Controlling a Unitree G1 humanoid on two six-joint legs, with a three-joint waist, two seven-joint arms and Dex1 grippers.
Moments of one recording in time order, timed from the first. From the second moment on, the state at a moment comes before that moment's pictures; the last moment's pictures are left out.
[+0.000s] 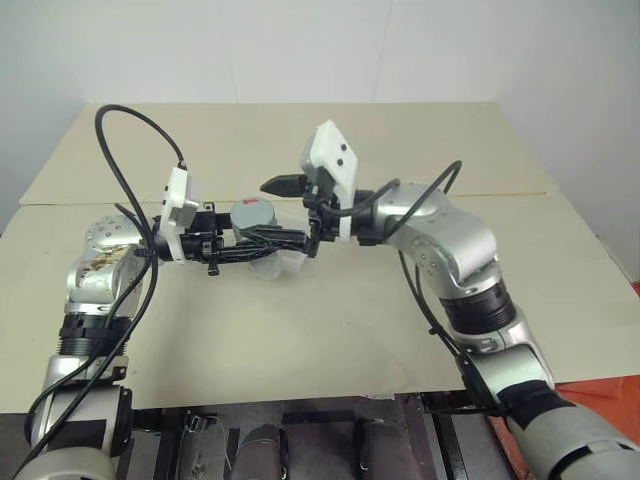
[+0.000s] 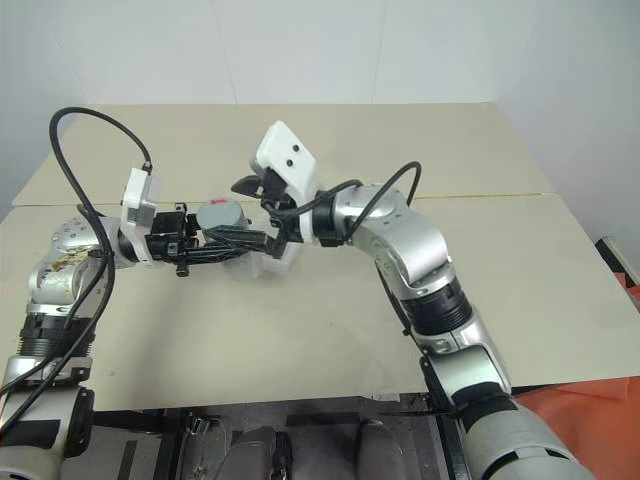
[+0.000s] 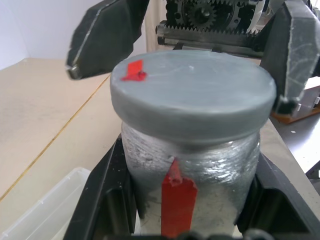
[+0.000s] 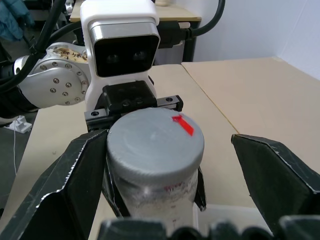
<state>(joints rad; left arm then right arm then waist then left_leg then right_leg) -0.65 0.67 0.06 0.21 -0.53 0.27 -1.42 -0.96 -0.29 0.27 -0.10 0.42 0.70 0.79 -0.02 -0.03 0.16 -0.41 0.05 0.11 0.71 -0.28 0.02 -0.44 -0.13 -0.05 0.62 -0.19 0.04</state>
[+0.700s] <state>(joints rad) -0.66 0.68 0.07 0.21 -0.53 0.26 -1.47 -0.90 -0.42 0.18 -0.13 0.44 0.74 0.78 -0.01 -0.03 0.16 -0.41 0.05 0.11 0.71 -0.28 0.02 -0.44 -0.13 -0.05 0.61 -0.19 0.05</state>
